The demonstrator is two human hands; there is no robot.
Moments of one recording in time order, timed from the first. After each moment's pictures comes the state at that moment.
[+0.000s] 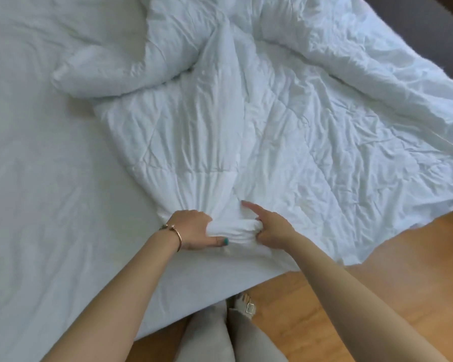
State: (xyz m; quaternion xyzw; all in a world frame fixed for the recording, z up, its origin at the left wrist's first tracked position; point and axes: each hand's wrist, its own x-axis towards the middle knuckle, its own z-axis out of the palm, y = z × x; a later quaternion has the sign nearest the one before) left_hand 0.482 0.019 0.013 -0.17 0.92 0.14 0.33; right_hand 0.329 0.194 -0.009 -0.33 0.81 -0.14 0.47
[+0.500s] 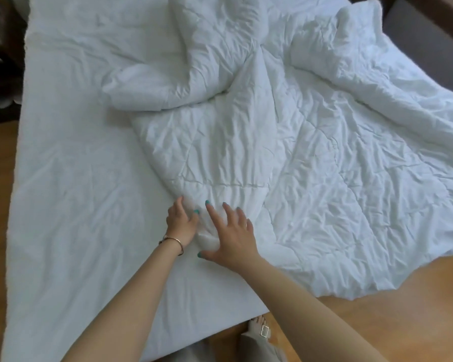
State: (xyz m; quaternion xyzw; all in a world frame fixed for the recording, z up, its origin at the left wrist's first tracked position) left_hand 0.546 -0.053 -0.046 -0.53 0.71 0.46 -0.03; right_hand 0.464 0.079 -0.004 -0.48 0.84 -0.08 0.24
